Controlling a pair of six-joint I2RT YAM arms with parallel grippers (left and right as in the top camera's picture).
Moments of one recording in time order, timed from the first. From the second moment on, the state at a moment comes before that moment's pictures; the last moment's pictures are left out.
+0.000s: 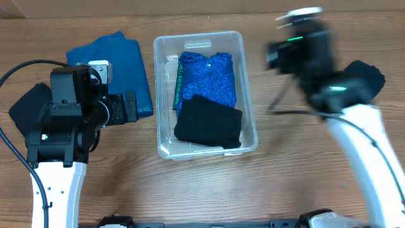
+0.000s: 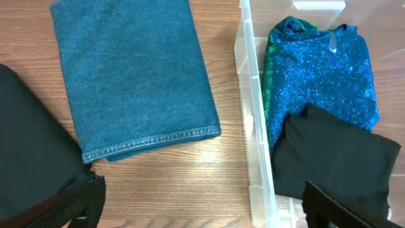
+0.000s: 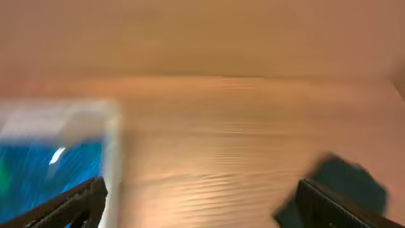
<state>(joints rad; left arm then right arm) 0.00 1.17 1.31 -1.03 0.05 -0.07 0.22 1.43 1.49 -0.68 0.28 0.12</state>
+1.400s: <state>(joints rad) 0.00 1.17 1.32 -1.05 0.05 -0.07 -0.04 1.32 1.50 -0.71 -0.84 0.04</state>
